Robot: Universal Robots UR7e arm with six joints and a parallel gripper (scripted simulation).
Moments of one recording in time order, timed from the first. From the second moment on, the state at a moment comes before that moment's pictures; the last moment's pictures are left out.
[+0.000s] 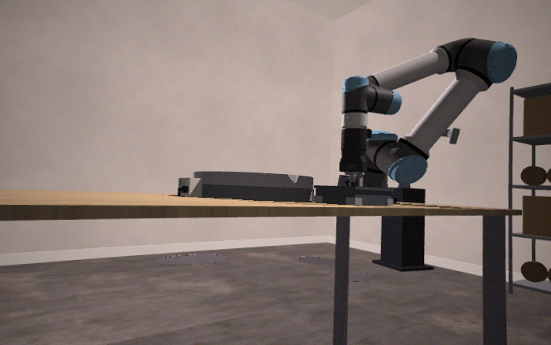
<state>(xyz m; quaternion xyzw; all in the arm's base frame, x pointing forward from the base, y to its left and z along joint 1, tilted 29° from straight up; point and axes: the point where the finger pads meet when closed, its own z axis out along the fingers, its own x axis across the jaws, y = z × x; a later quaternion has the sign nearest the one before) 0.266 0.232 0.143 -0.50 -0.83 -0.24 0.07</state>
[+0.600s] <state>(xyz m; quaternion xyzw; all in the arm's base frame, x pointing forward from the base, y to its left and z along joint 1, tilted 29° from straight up) 0.265 0.231 0.145 -0.50 -0.83 -0.24 0.07</state>
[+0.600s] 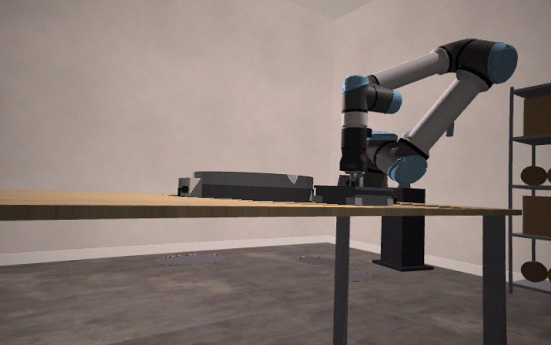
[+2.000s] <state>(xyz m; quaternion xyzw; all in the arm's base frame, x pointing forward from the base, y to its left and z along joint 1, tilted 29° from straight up) 0.265 0.226 0.155 -0.50 -0.83 -0.24 0.07</state>
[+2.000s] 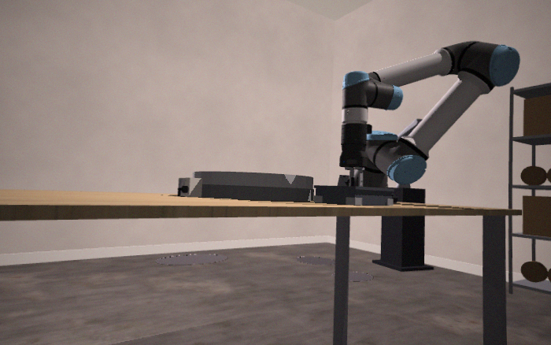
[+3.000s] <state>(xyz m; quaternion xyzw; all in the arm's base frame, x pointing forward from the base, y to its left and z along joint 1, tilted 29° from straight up) 0.262 0.219 0.168 -0.50 -0.83 -0.24 0.07</state>
